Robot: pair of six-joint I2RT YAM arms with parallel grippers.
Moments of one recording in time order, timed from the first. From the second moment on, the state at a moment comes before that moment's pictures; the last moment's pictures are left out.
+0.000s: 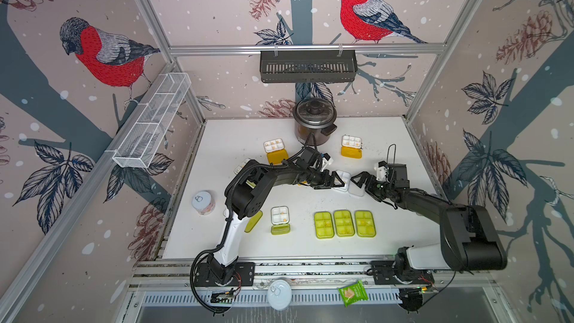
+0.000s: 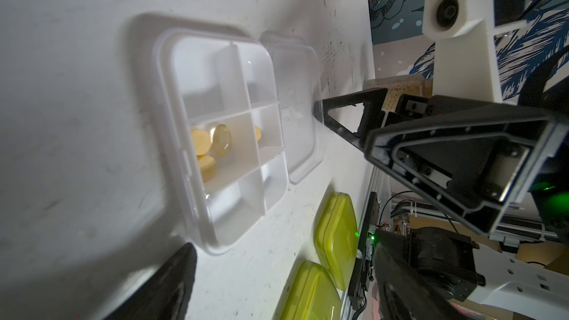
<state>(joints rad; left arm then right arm) -0.70 2.16 1.34 0.00 0.81 -0.62 0.05 1.40 0.50 0.05 -0.55 0.60</state>
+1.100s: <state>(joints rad) -0.73 2.02 1.27 -0.03 0.73 -0.64 0.11 1.37 0.60 0.04 -0.59 0.63</state>
